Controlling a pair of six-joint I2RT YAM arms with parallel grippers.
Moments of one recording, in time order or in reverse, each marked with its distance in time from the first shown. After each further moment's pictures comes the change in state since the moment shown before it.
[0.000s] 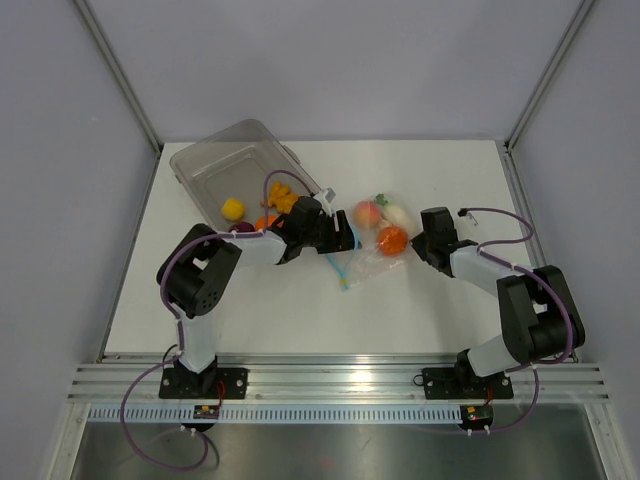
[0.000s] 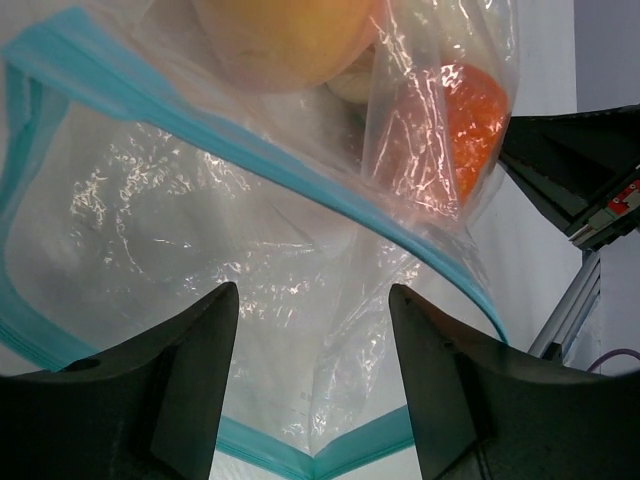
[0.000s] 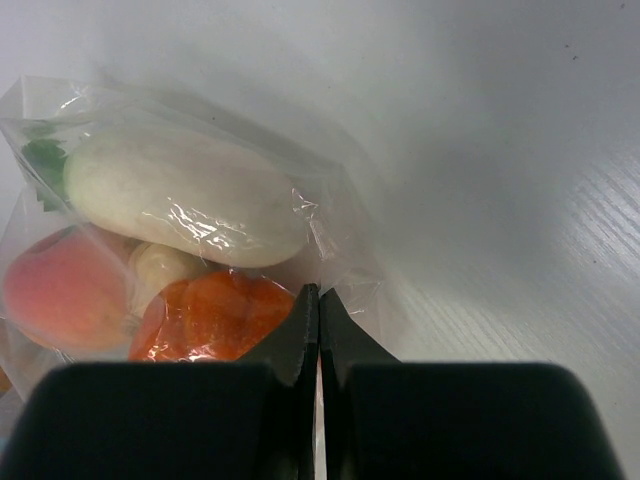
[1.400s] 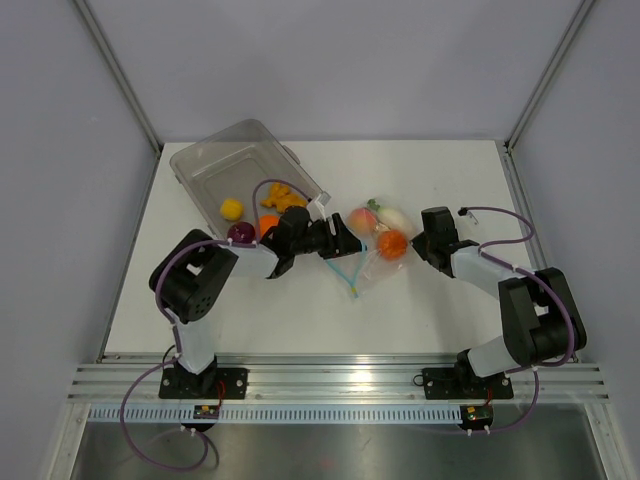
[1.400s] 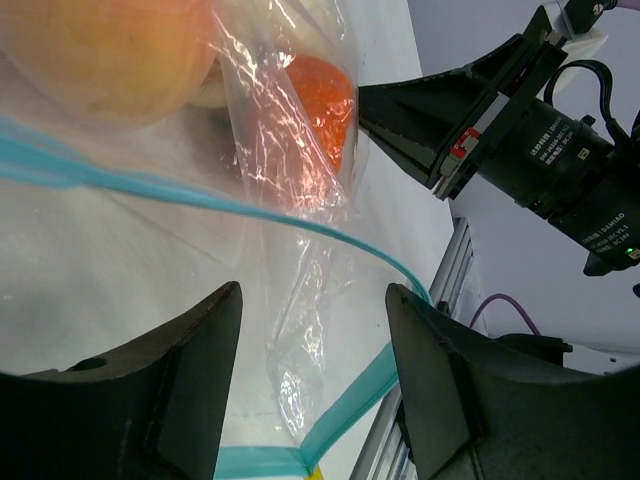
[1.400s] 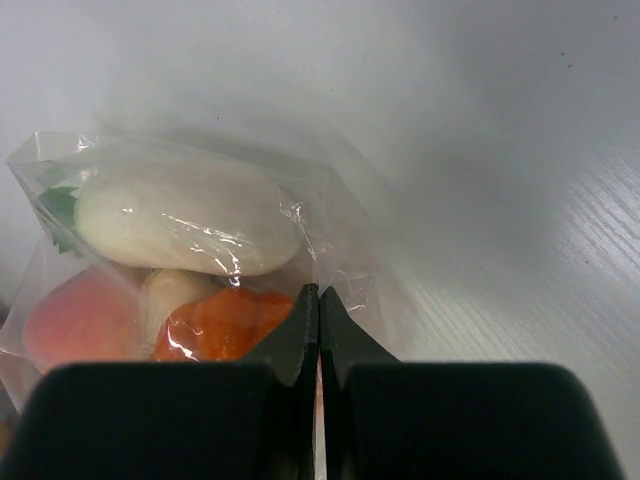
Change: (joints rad) left arm 0.004 -0.033 -0.159 0.360 0.174 -0.182; right arm 0.000 -0.013 0.000 -0.003 0.002 -0.019
